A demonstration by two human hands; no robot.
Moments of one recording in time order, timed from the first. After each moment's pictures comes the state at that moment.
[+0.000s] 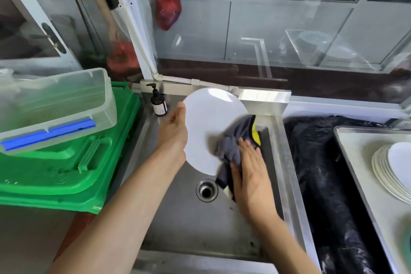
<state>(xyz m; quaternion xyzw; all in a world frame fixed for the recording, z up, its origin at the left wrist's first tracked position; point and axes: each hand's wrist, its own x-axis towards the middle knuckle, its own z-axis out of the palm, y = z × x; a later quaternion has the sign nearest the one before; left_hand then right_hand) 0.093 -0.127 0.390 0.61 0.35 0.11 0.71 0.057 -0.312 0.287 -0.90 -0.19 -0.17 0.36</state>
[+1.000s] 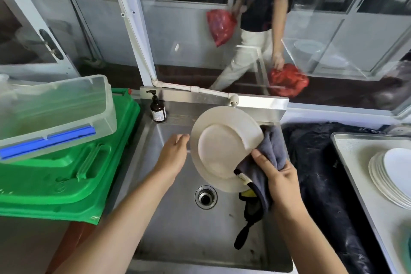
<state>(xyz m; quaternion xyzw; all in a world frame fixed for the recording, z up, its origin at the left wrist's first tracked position) 0.090 -0.092 0.327 0.76 0.28 0.03 0.59 0.063 -0.325 0.338 -0.55 0.08 0.05 0.83</state>
